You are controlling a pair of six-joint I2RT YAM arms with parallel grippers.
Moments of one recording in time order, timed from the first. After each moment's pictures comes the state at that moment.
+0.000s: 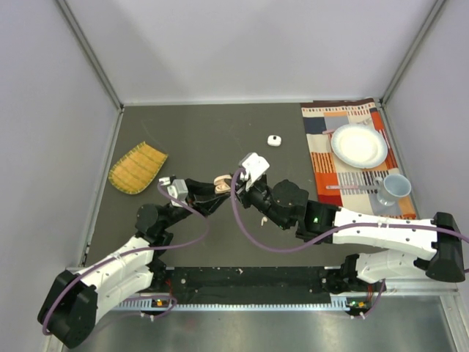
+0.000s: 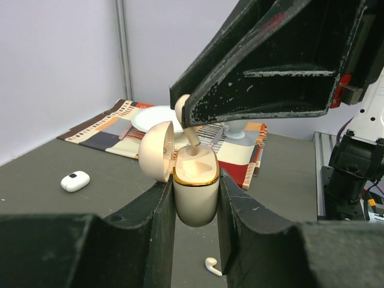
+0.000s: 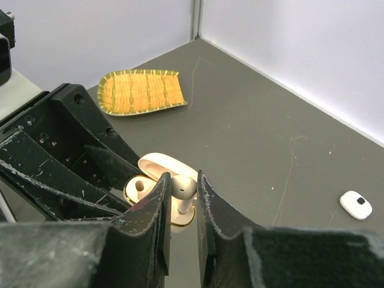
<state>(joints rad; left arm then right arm) -0.54 0.83 0.20 1.07 0.59 -0.29 1.28 1.19 0.98 0.20 0.48 -0.07</state>
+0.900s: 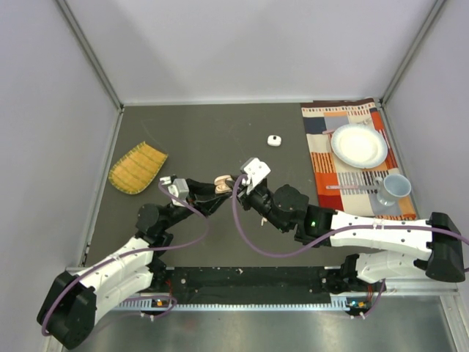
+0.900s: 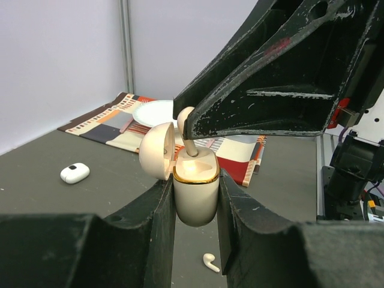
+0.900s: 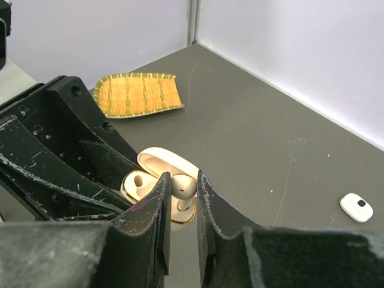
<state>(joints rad) -0.55 0.82 0.20 1.04 0.56 -0.29 1.28 1.19 0.89 0.32 0.49 -0.08</state>
